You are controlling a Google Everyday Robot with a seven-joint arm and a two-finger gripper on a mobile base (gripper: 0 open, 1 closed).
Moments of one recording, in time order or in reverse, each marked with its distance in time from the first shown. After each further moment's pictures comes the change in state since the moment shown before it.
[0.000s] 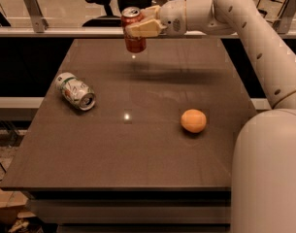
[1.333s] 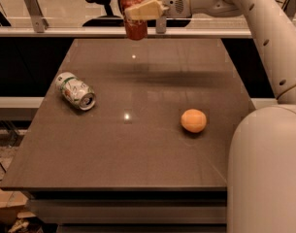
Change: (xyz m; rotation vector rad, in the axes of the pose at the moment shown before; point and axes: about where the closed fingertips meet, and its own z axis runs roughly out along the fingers) arm -0.044 0.000 -0.014 0.023 0.021 0.050
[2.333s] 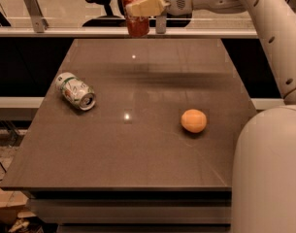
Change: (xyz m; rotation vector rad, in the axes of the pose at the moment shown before) arm -0.009 -0.001 -0.009 0.041 0.013 -0.004
